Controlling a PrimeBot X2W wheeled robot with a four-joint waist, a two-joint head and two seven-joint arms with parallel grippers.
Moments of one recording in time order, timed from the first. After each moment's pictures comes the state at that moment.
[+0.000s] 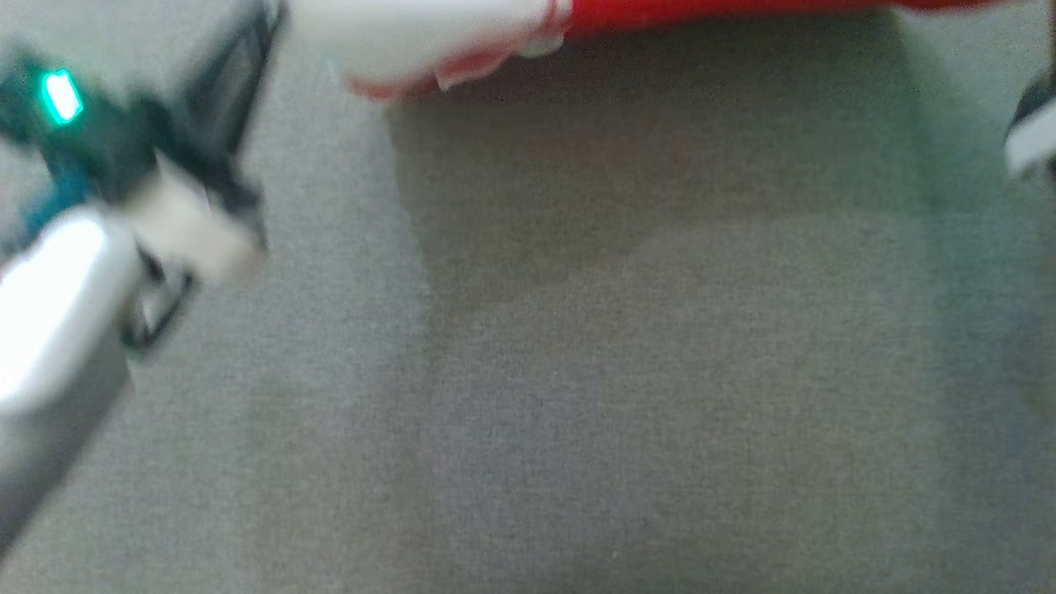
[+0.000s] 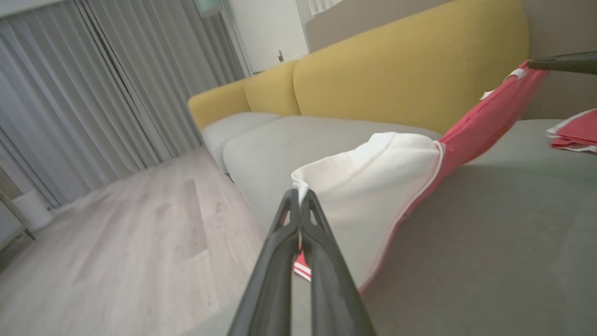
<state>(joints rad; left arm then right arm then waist) -0.95 0.64 -0.91 0.32 -0.64 -0.03 -0.26 -0.89 -0.55 0.45 0.73 0.65 0.13 -0.24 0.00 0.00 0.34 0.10</state>
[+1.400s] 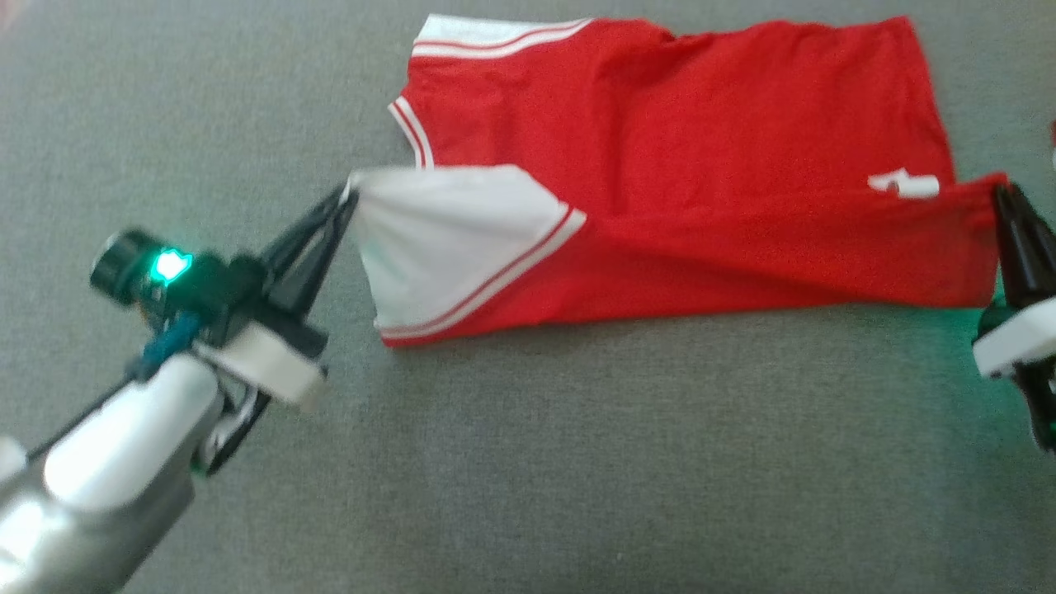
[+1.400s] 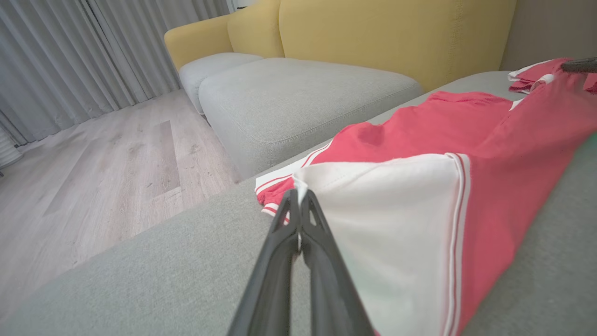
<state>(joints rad) -0.64 0.63 -0.93 0.20 -0.61 0.07 -0.22 -0.30 -0.47 0.11 0.37 0.57 0.13 -0.07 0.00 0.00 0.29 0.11</state>
